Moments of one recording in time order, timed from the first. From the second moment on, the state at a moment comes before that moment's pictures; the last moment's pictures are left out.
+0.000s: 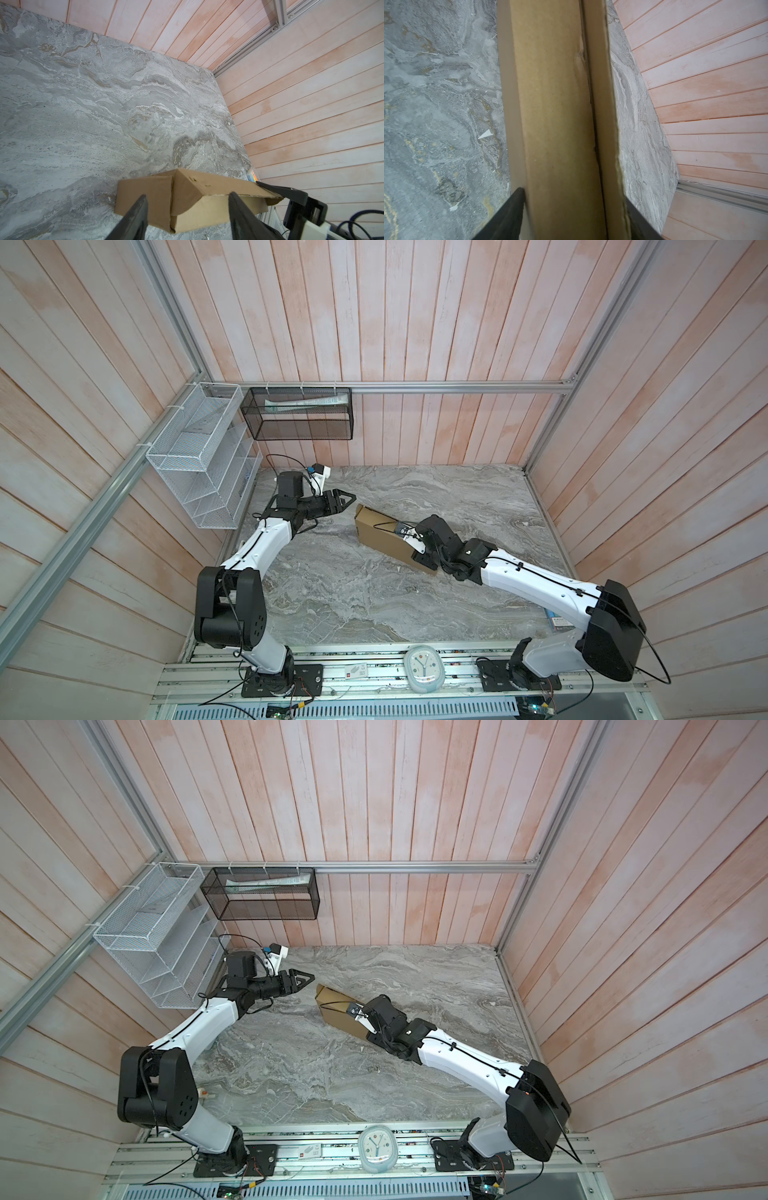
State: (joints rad) left arm -0.09 1.62 1.18 -0.12 0.81 -0.40; right arm 0.86 1.43 1.05 -0.46 0.39 -0.43
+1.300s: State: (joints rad) left arm -0.13 1.70 1.17 -0.08 0.83 -0.45; right arm 0.86 1.43 1.05 -0.46 0.39 -0.41
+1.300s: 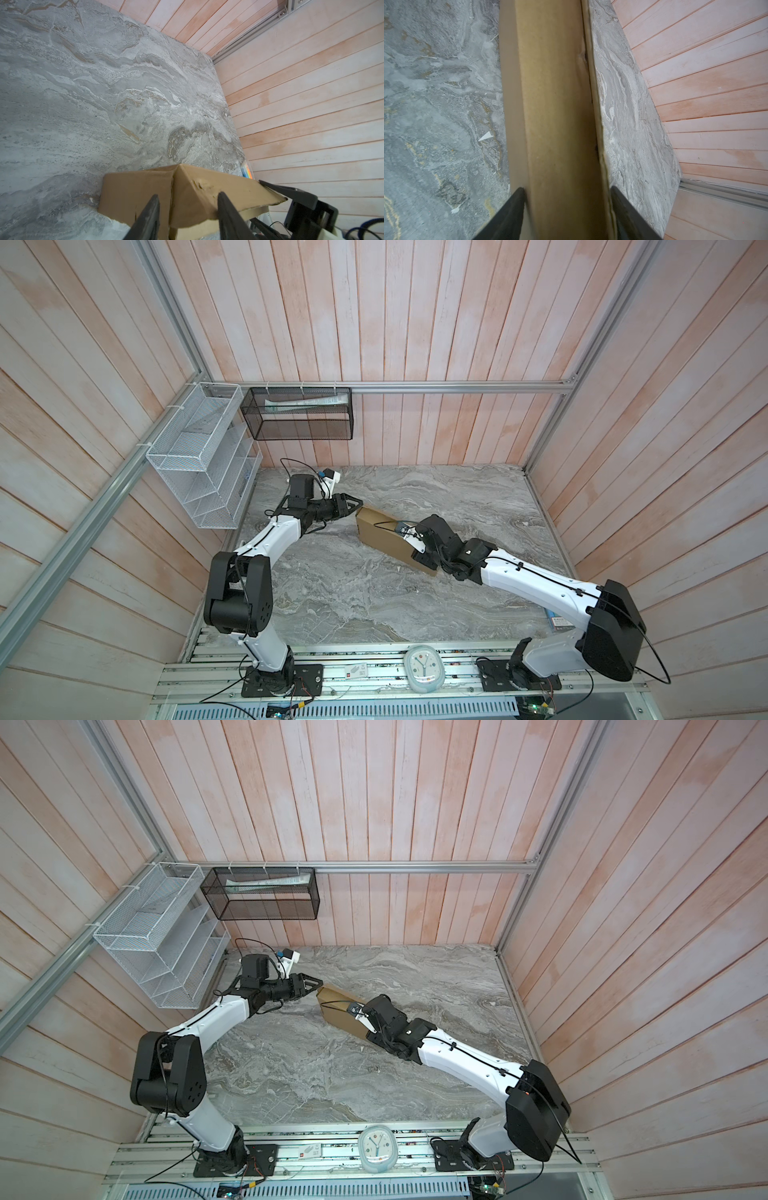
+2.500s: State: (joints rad) left arm -0.13 1.71 1.13 -0.03 0.84 -0.48; right arm 0.85 1.29 1.05 -0.42 0.27 -0.37
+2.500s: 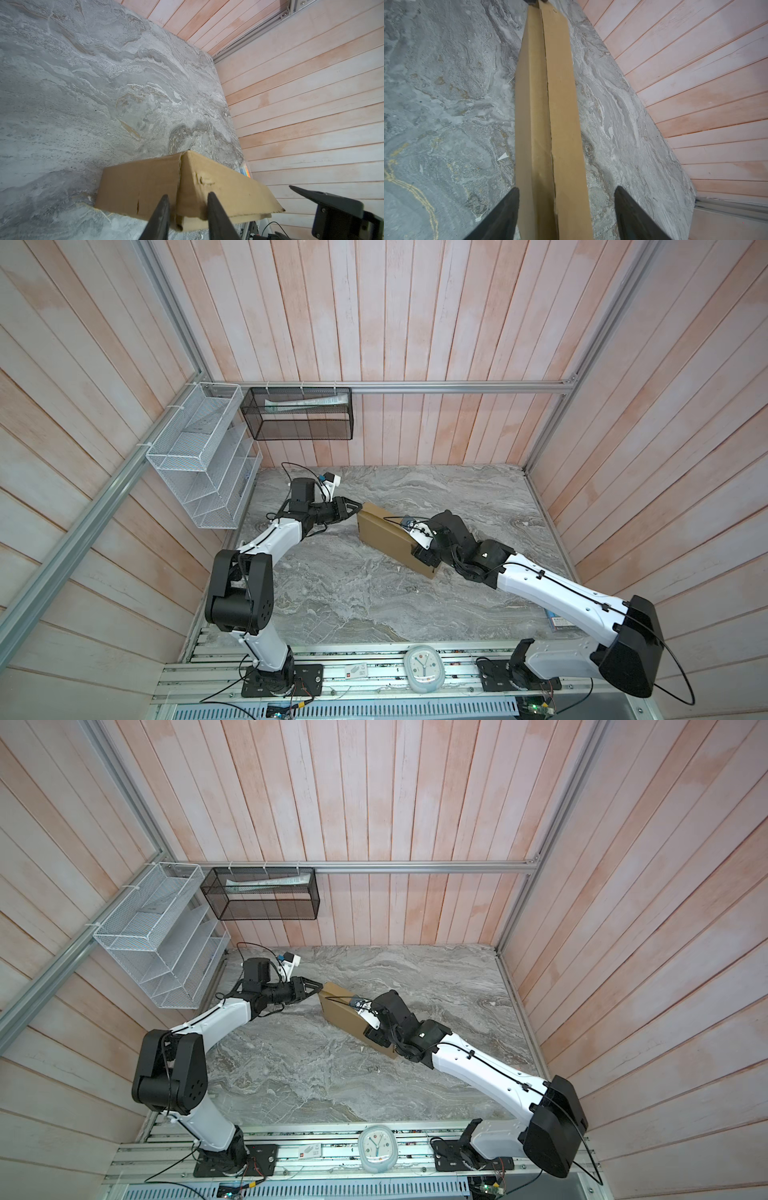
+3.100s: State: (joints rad) left arm -0.13 1.71 1.13 -0.02 0.84 -0.48; right arm 0.70 1.03 0.90 -0.32 0.12 0.08
